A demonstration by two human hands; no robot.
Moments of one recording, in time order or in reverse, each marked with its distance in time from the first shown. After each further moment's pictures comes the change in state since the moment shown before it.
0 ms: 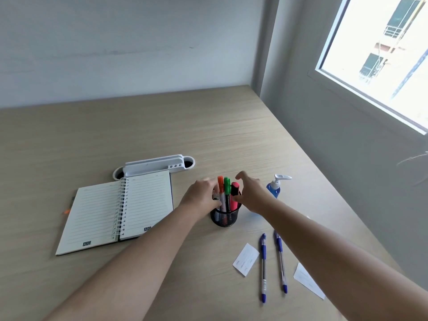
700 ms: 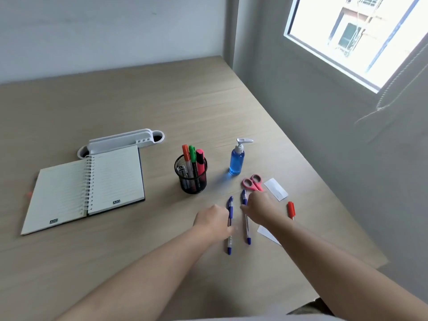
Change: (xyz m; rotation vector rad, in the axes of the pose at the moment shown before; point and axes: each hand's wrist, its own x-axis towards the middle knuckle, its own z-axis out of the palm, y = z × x) left_hand -0.079 0.084 0.118 0.254 -0.420 -0.006; right_hand -0.097 0.114 0.023 -0.214 -0.034 0.304
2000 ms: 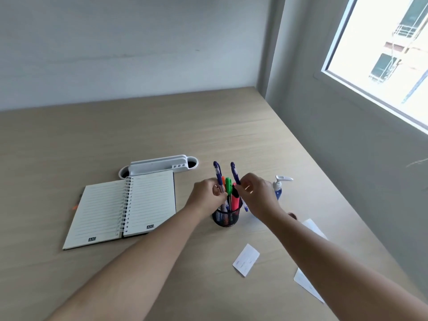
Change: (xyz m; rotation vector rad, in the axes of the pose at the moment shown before) left_hand 0.021 -0.098 -0.113 -0.698 0.477 -0.086; right_hand 0.038 -0.118 -0.051 0.492 0.336 -0.385
